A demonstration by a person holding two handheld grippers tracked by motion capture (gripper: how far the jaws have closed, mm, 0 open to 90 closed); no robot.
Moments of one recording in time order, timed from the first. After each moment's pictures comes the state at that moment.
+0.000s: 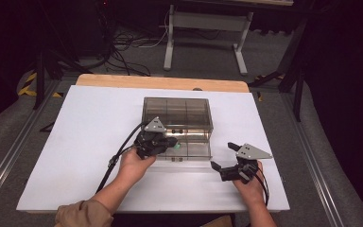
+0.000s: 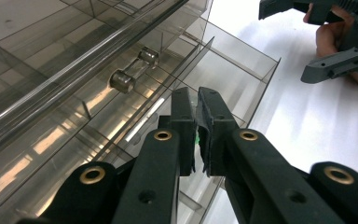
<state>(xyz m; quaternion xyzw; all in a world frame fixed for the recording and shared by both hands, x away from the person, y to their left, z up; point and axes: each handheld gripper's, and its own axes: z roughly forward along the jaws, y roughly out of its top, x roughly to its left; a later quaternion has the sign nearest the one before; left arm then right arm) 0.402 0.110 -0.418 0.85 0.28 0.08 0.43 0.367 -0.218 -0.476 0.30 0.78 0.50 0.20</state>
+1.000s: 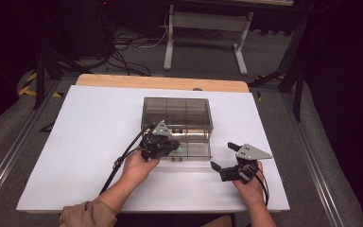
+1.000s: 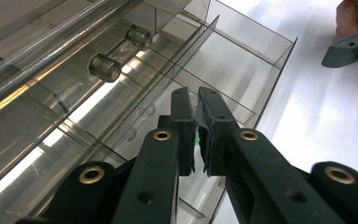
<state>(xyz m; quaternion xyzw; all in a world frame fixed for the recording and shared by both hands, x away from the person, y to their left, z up) 0.403 0.098 -0.431 0.86 0.28 0.08 0.41 0.367 -0.217 -0.476 0.30 0.78 0.50 0.20</state>
